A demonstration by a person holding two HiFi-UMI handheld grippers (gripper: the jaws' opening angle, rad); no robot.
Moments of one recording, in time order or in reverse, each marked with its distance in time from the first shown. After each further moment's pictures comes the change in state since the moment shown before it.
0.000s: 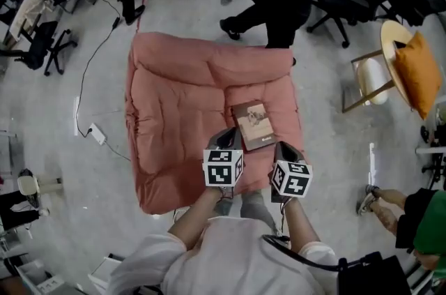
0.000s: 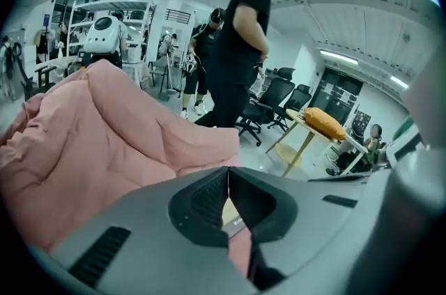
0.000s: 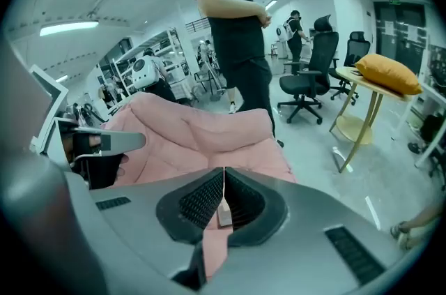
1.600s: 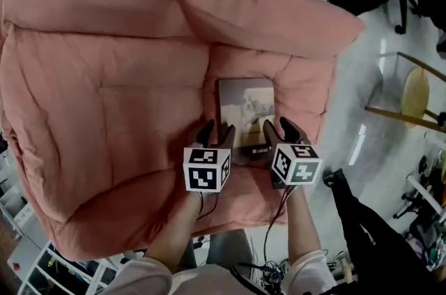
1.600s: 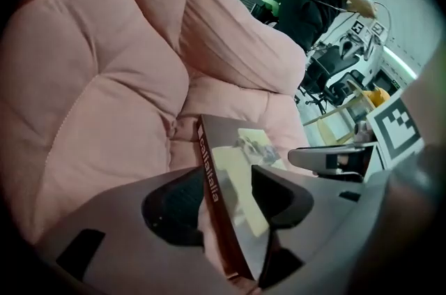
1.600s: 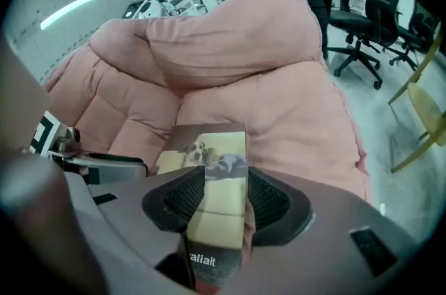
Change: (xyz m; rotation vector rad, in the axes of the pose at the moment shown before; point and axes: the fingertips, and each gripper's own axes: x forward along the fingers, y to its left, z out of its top) left arm 0.234 0.084 -0.206 -0.326 0.332 0.156; right arm 0.296 -0.089 -0.113 -0.136 0.404 0.268
